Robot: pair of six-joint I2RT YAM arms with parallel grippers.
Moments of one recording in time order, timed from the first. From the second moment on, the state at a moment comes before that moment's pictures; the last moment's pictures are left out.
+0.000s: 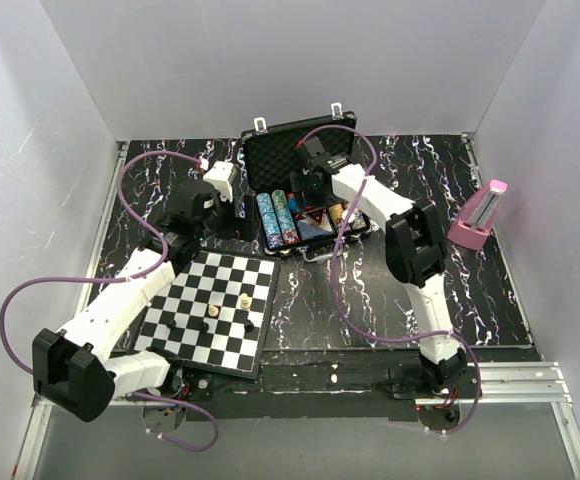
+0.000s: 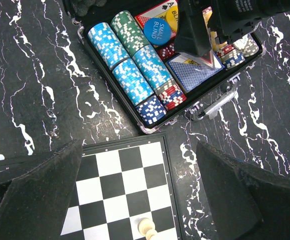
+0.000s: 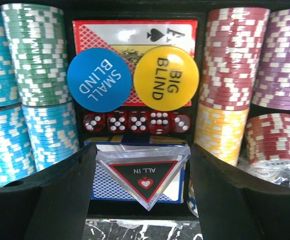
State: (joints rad) left arm -0.45 1.19 1.00 -0.34 0.03 -0.21; right arm 0.59 2.23 1.97 -0.80 0.13 0.27
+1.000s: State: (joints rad) left arm -0.45 1.18 1.00 -0.34 0.03 -0.21; right arm 0.63 2.27 1.99 -0.80 0.15 0.33
